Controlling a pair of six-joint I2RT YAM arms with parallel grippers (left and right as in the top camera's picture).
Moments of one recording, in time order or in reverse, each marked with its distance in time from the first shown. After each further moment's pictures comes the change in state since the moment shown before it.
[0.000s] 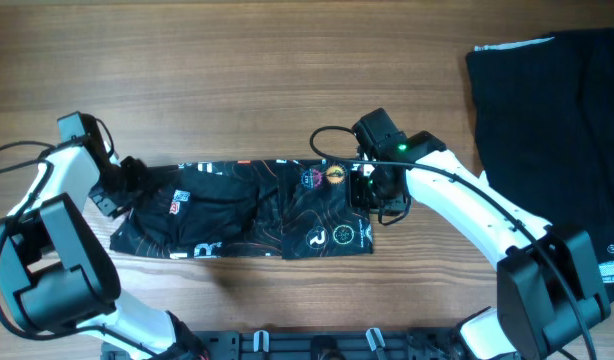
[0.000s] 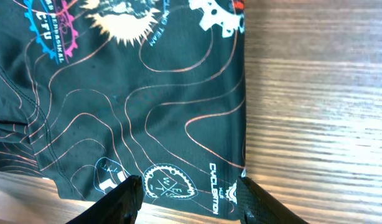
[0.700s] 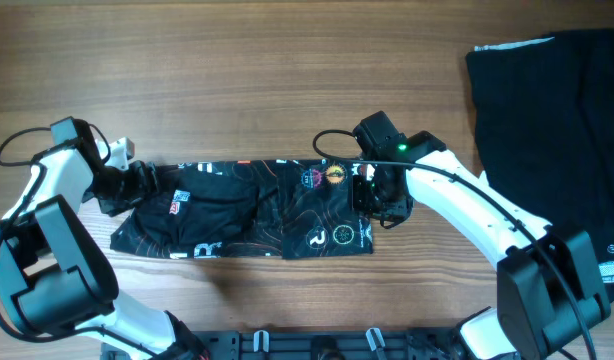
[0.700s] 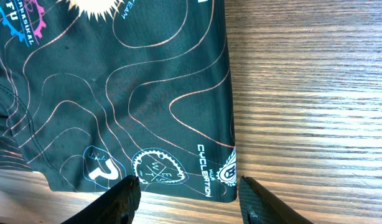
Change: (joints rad) left arm 0.029 -0.003 -0.004 -0.044 0.216 0.375; right arm 0.000 0.000 0.000 -0.055 0.000 0.029
